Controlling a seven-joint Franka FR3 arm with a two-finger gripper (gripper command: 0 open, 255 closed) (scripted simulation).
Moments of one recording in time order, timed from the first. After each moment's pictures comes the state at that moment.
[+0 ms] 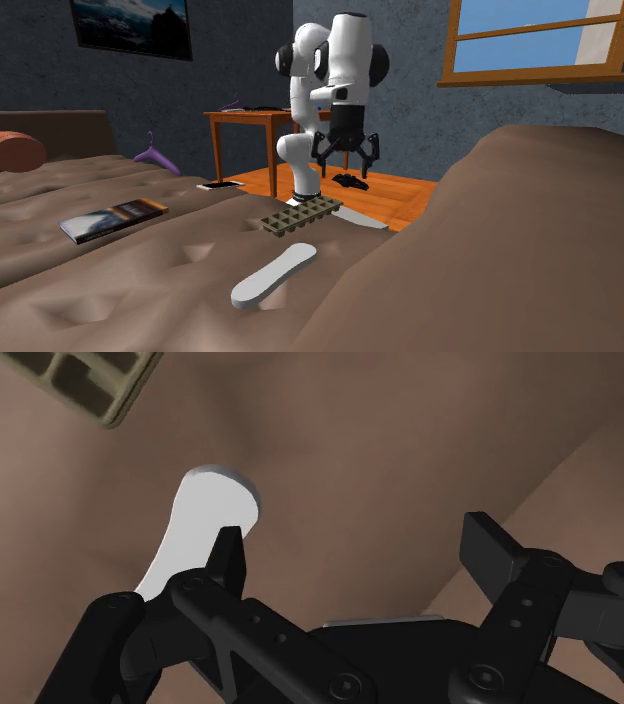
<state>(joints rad) -0.22 -0.18 -0.20 -2.10 -0.08 1.97 0.27</state>
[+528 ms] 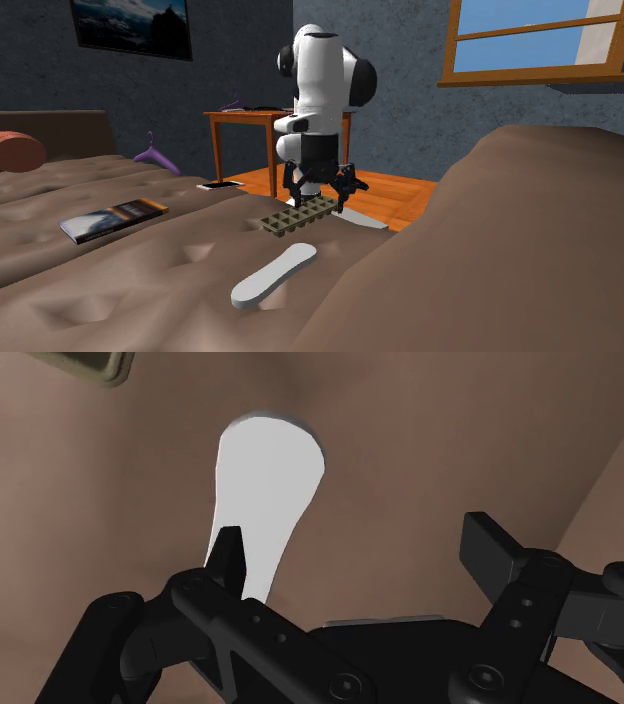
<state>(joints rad) -0.30 0.06 -0.28 -1.97 0.01 2.04 0.32</state>
